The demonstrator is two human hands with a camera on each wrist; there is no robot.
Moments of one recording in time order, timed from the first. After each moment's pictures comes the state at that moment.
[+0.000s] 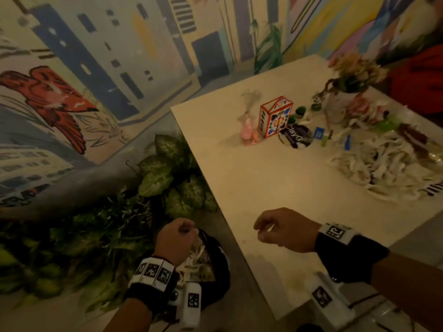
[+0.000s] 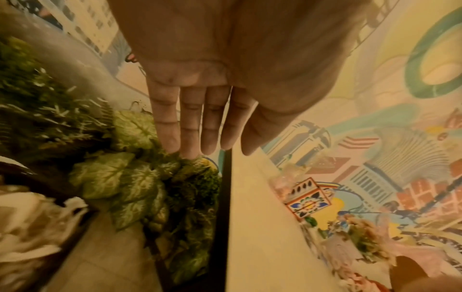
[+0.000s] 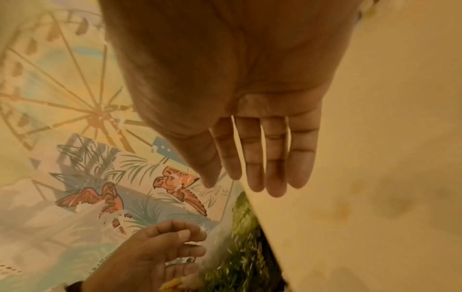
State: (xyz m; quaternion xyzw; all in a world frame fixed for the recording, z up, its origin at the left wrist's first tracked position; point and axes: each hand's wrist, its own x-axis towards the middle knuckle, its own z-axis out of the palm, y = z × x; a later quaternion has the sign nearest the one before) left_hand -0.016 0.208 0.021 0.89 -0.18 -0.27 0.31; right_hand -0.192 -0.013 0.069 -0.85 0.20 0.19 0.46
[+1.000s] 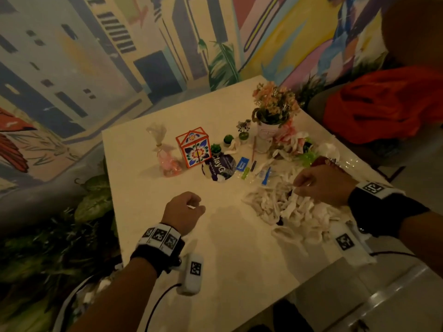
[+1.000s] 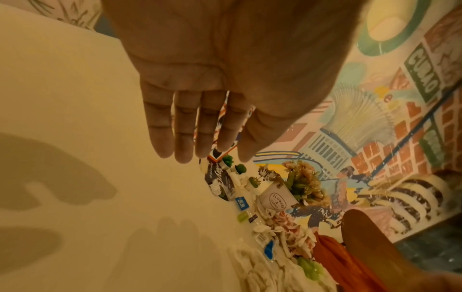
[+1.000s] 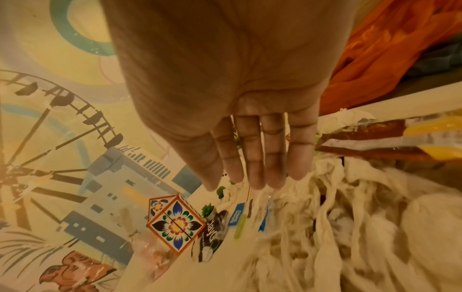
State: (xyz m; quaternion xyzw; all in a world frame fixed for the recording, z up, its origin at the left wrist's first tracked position) left_hand -0.106 -0.103 0.055 0.89 -0.24 -0.24 0.32; right_hand -0.316 -0.367 0.122 -0.88 0.31 0.10 0.34
